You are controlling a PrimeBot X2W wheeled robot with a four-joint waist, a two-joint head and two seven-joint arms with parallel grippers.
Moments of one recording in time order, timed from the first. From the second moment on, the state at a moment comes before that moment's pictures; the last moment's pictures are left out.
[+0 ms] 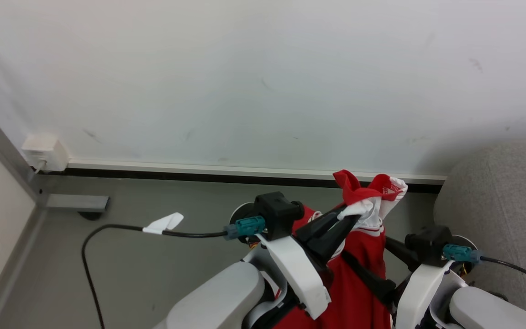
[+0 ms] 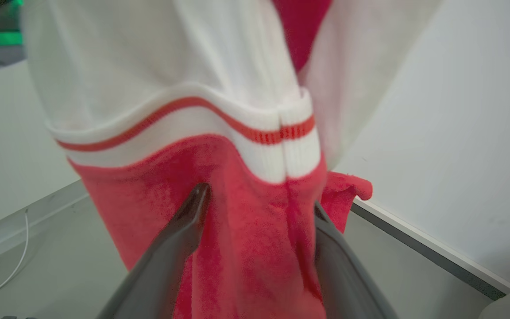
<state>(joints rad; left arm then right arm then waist) -0.67 0.12 -0.92 0.30 -0.68 -0.11 -0.16 -0.63 -0.45 1.06 0.36 0.89 0.13 -0.14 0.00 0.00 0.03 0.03</state>
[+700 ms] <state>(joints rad) -0.70 0.10 -0.96 0.33 -0.71 -0.12 -0.17 -0.69 -0.30 1.28 0.66 1.13 0.13 -0.24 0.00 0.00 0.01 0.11</state>
